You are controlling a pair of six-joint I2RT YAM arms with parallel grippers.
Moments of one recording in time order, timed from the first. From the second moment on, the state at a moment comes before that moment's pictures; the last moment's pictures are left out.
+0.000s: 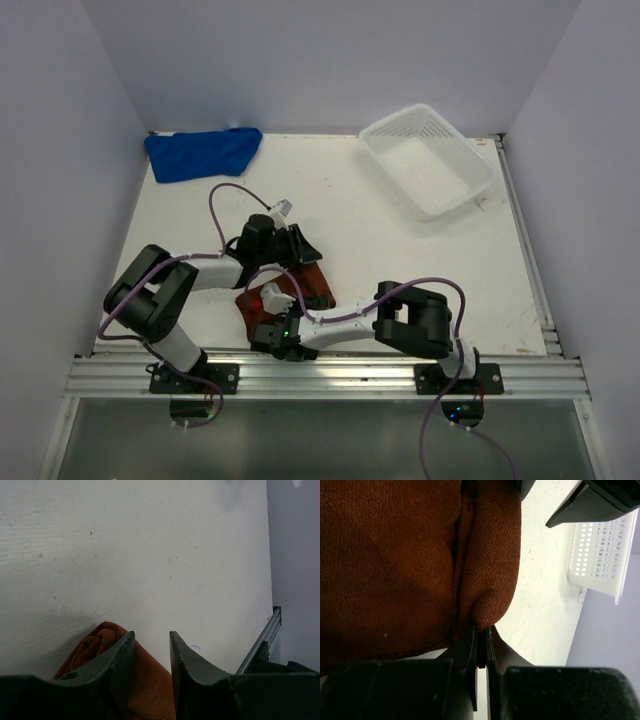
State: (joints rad) left arm -0.52 1.63 0.63 0.46 0.39 -0.77; right arm 1.44 2.08 1.31 -0.74 1.09 0.37
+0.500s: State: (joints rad) left arm -0.52 1.67 0.58 0.53 0.36 -0.76; right arm 1.44 2.09 1.32 -0.76 1.09 0.37
